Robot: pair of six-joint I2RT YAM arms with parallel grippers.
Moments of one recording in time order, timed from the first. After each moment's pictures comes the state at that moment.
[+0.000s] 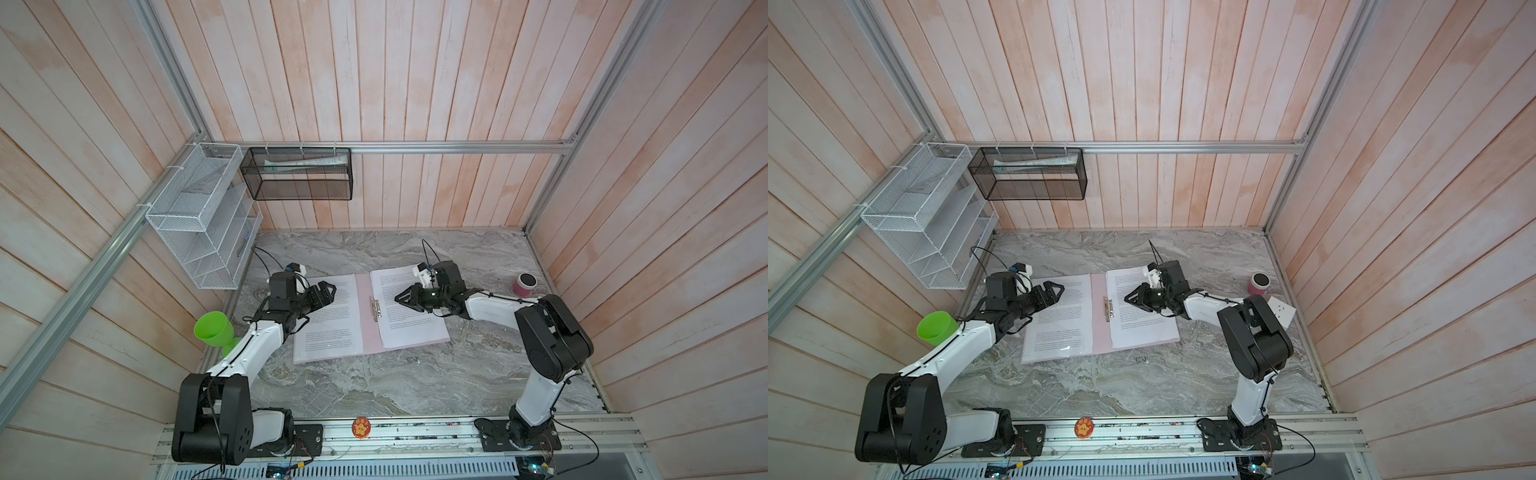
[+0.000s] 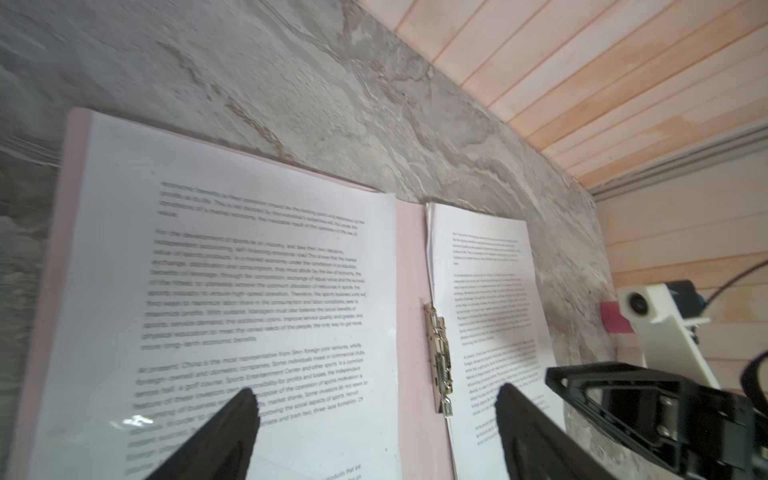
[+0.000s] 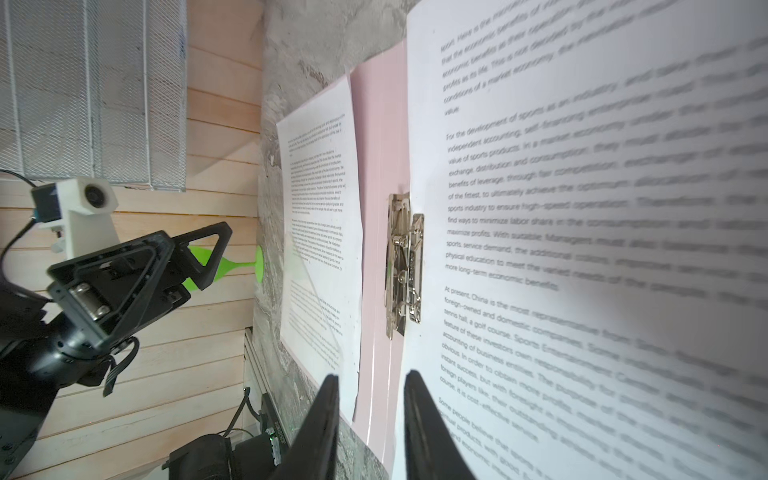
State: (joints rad) left arm -0.04 1.31 0.74 -0.10 0.34 -0.49; right arm 0.47 1.80 0.98 0.13 -0.68 0.78
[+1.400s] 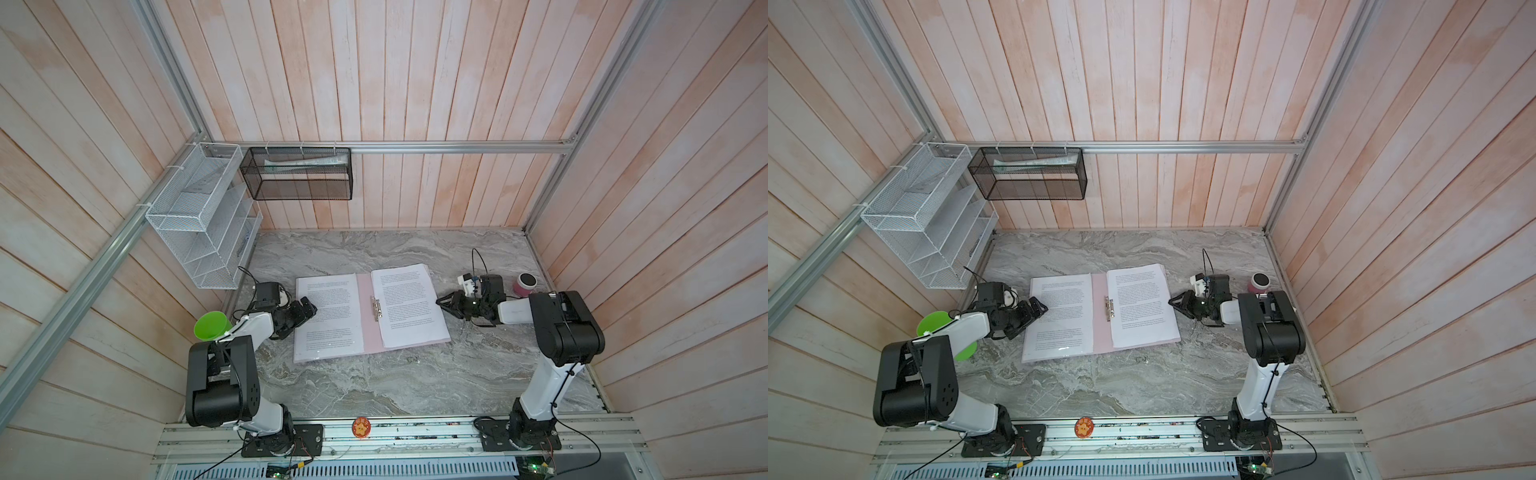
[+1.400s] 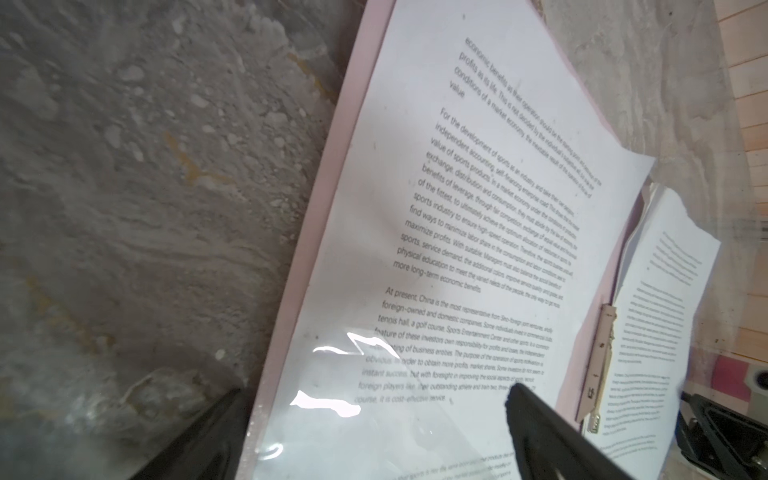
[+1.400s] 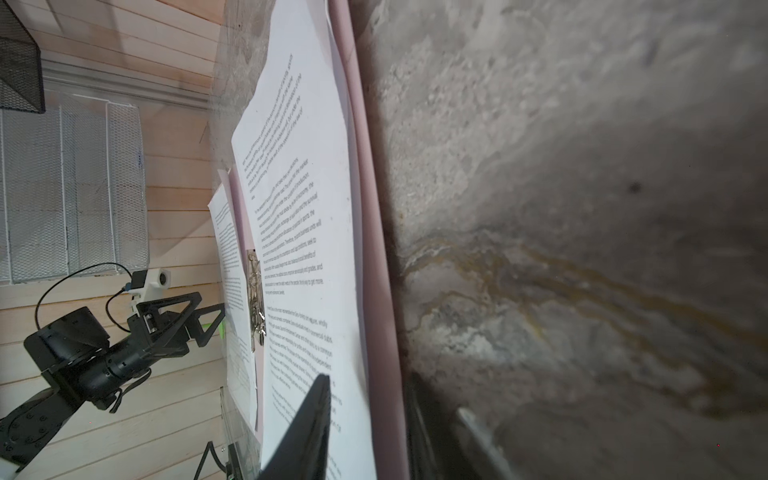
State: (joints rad) left arm 0.15 1.51 0.72 -0.27 0.39 -0.44; right arm 0.12 1.86 0.77 0.27 -0.77 0.66
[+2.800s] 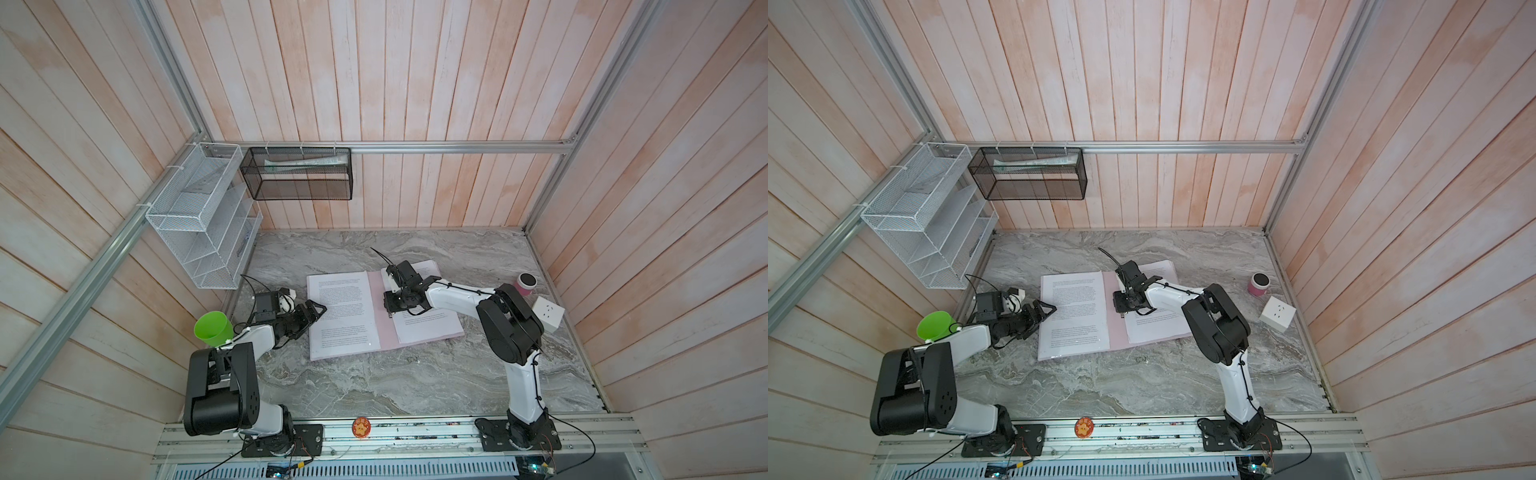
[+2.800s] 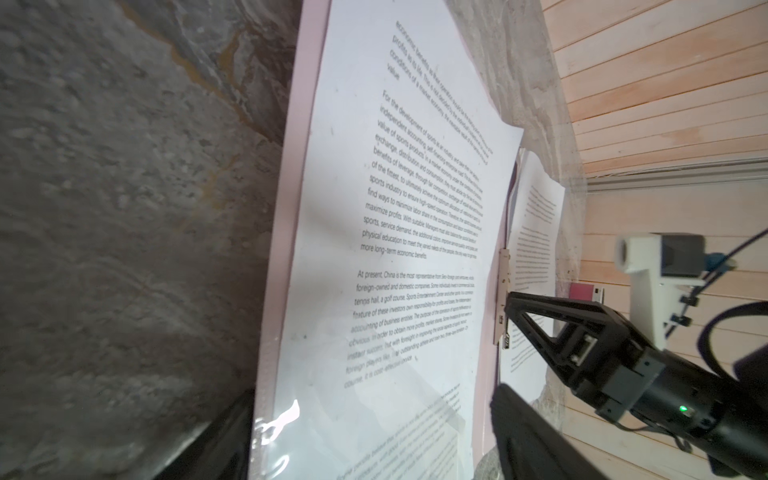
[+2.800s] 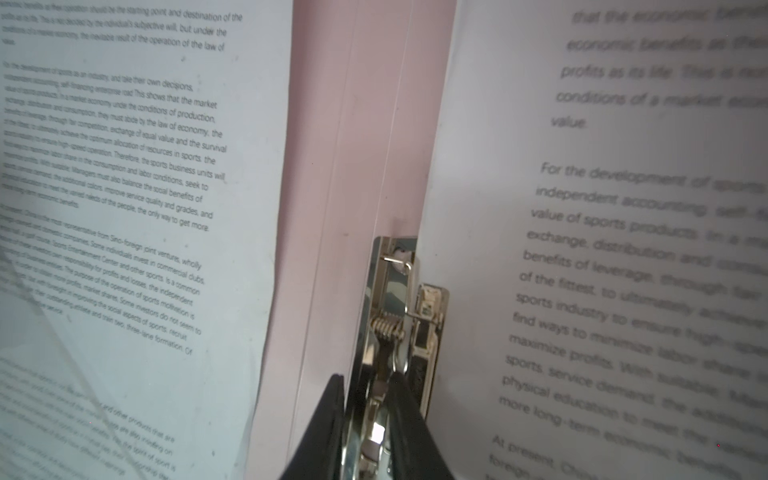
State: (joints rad) left arm 0.16 1.45 0.58 -0.03 0.68 -0.52; right arm 0.71 2.09 1.41 -0.33 -0.14 0.42
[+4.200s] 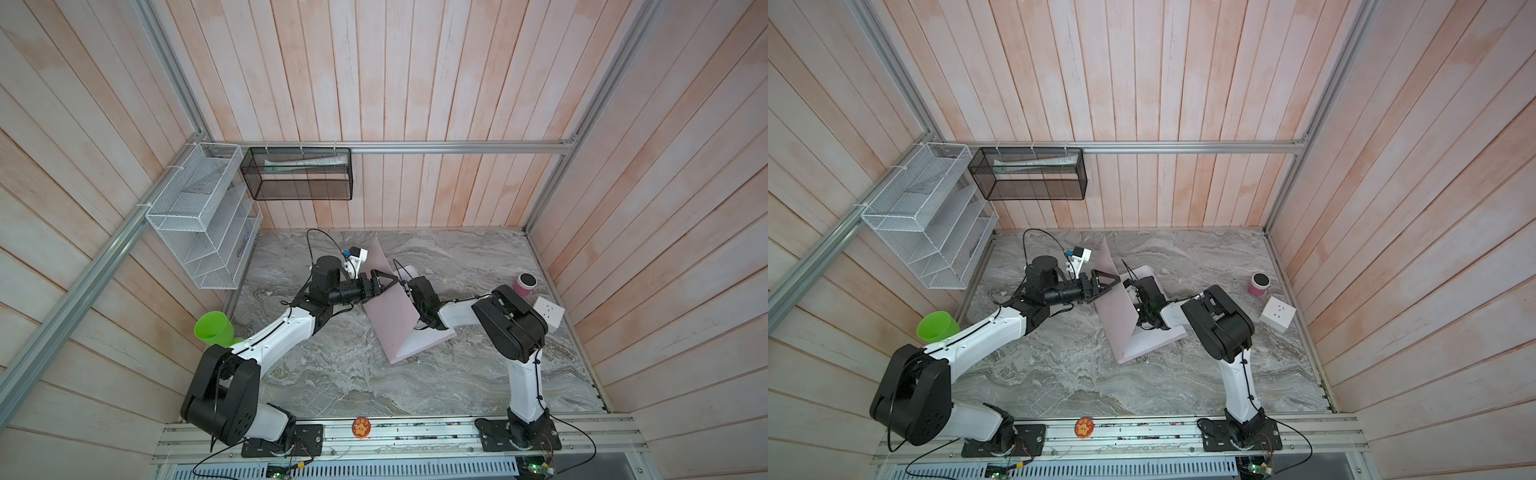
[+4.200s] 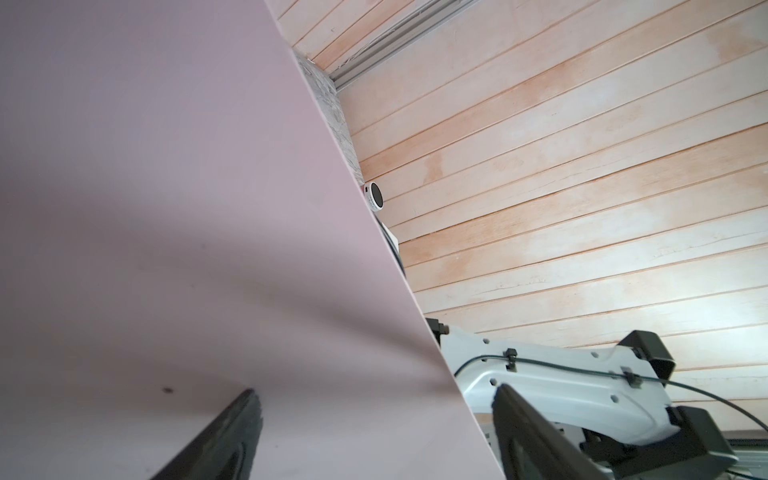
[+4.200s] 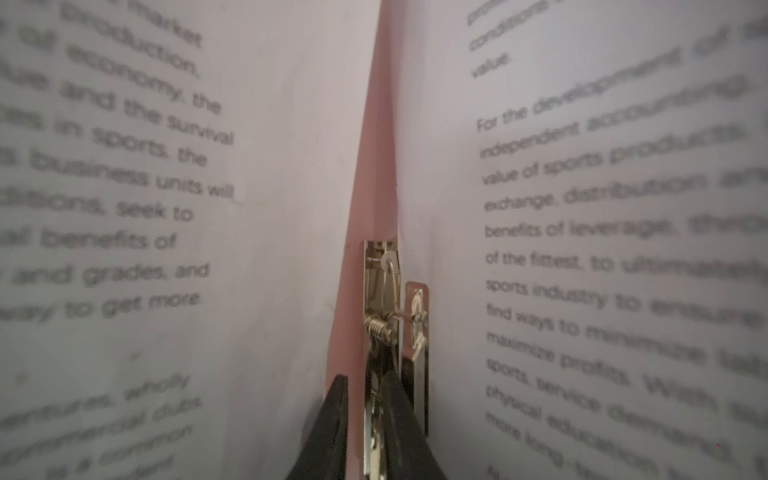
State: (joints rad) left arm -0.42 1.44 0.89 0.23 0.74 -0.86; right arm 0.64 2.05 0.99 0.40 -0.70 0.82
